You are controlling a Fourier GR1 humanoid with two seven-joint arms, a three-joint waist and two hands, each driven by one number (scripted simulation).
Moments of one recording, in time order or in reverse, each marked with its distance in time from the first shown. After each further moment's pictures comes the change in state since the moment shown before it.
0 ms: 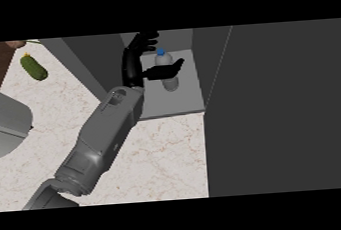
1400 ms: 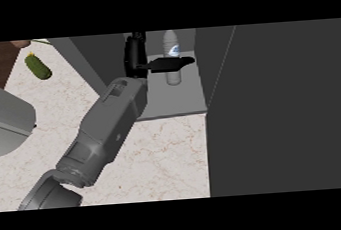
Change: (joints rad) left arm -0.088 -0.006 0.031 0.062 0.136 -0.161 -0.230; right arm -0.078 -0.015 -0.019 0.000 -0.026 -0.044 0.058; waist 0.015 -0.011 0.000
